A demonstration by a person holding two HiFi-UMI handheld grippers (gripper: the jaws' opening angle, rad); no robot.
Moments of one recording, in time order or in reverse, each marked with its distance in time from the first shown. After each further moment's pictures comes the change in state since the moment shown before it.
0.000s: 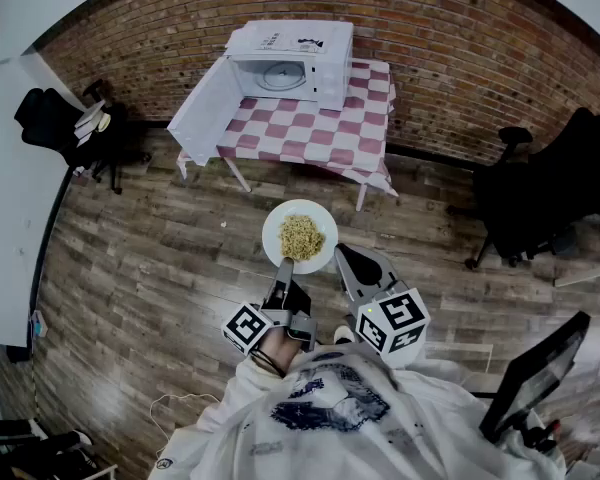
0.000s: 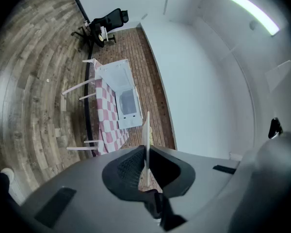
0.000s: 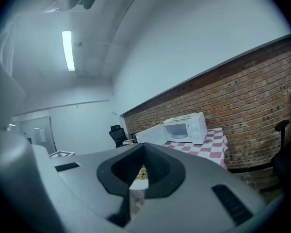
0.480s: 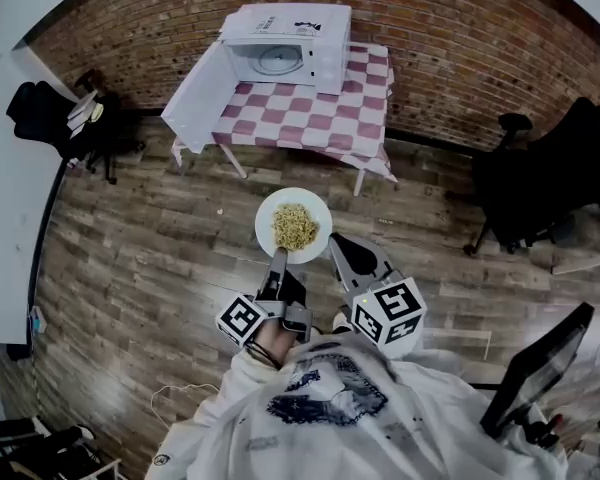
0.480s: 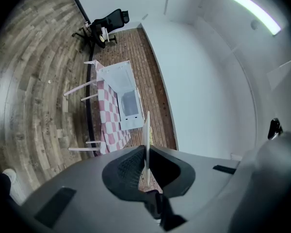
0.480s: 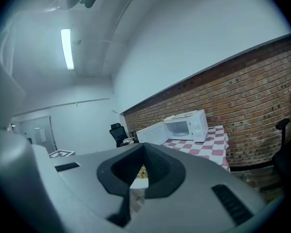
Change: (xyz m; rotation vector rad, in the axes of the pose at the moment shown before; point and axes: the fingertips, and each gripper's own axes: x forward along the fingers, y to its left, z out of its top) left arm 0.005 0.006 0.018 0.011 -0.009 0.009; right arm 0.019 0.003 -0.002 -0.005 0.012 0.008
